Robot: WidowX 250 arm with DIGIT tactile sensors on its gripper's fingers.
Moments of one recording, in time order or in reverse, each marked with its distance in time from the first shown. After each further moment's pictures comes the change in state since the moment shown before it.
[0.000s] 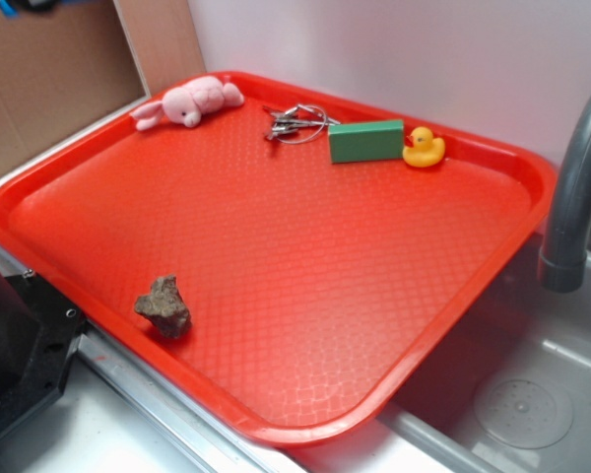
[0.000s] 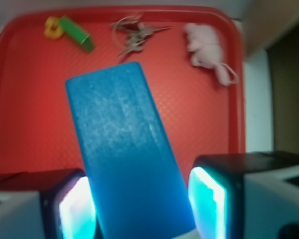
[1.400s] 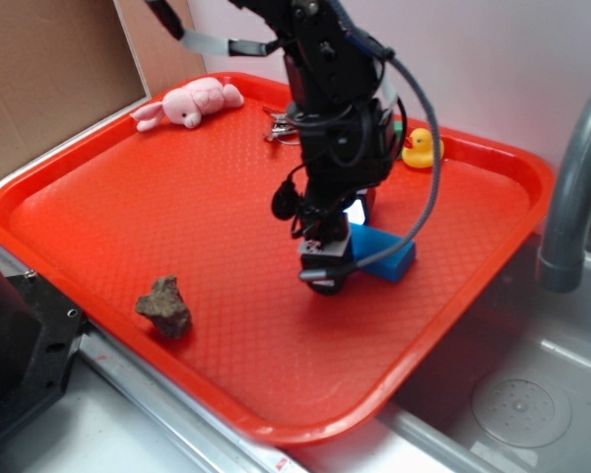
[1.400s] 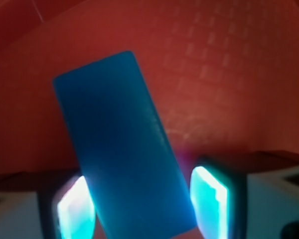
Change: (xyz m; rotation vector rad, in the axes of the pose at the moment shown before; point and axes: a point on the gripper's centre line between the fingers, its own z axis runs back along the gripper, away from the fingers) arm 0.026 -0.181 -0.213 -0.080 0.148 -1.173
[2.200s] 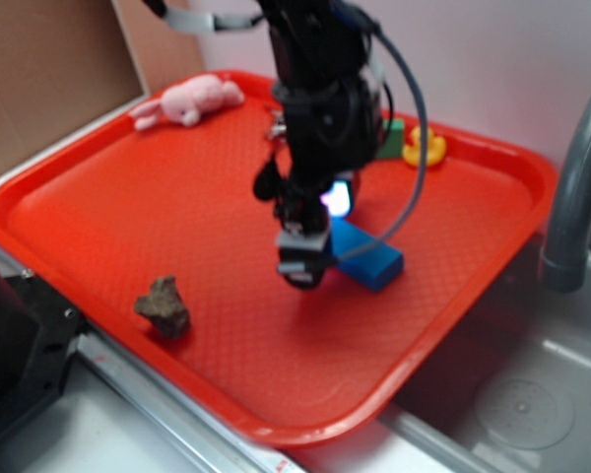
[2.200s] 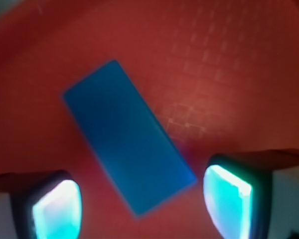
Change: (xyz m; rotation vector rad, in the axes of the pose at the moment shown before) arm -0.007 0.006 0.003 -0.022 0.025 0.017
